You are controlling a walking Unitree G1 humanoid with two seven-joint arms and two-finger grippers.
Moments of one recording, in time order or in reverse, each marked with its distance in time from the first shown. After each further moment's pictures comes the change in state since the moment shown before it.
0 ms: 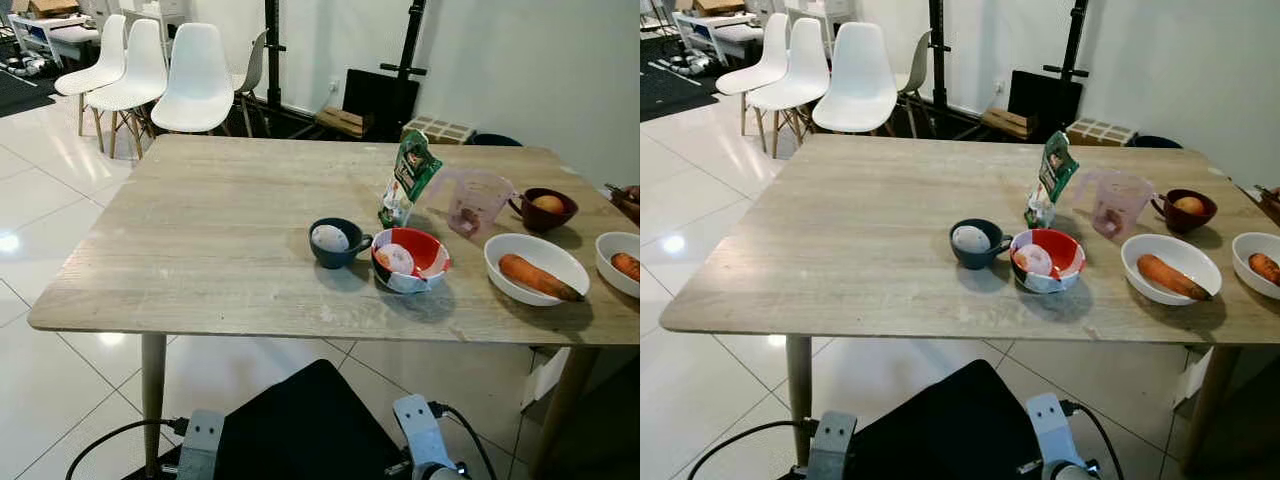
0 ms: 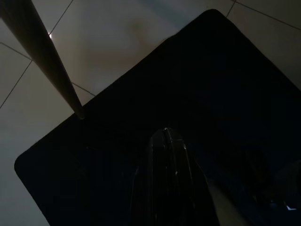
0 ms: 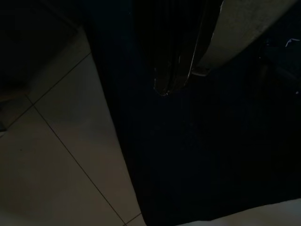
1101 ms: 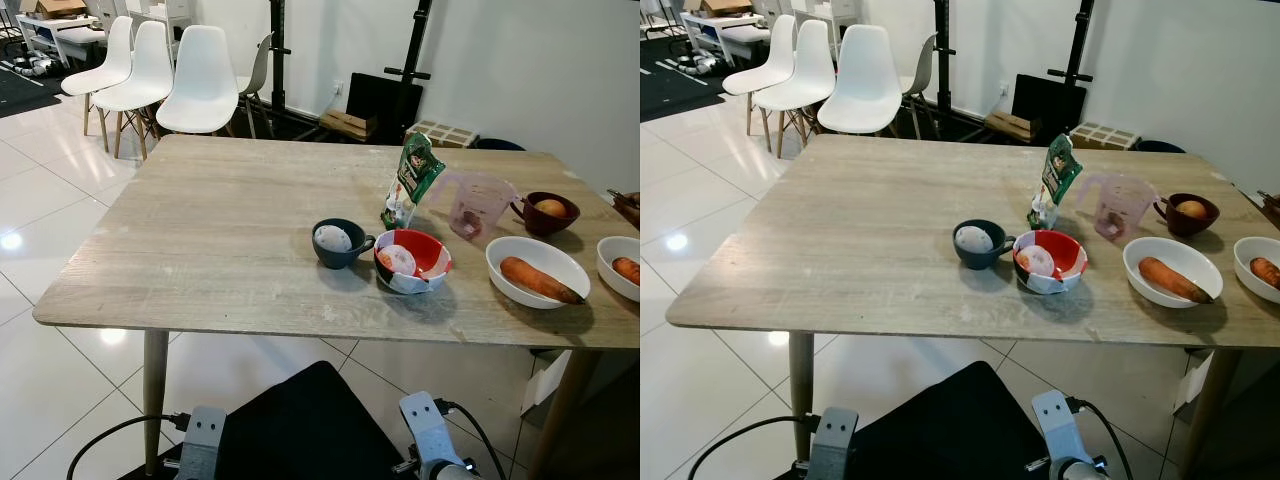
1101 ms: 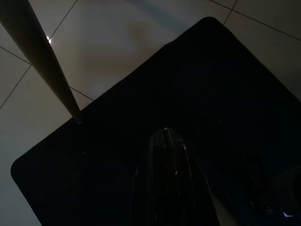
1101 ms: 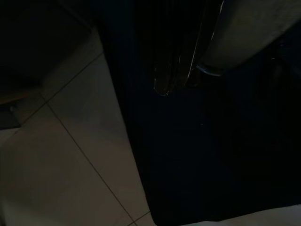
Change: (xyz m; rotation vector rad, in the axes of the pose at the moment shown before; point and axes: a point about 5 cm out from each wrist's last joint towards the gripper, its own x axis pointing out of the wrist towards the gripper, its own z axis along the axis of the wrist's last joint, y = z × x) left arm 0.002 -0.006 0.005 -0.008 -0.013 -0.009; right arm -0.001 -0.016 0.002 -0.026 0.001 -0.020
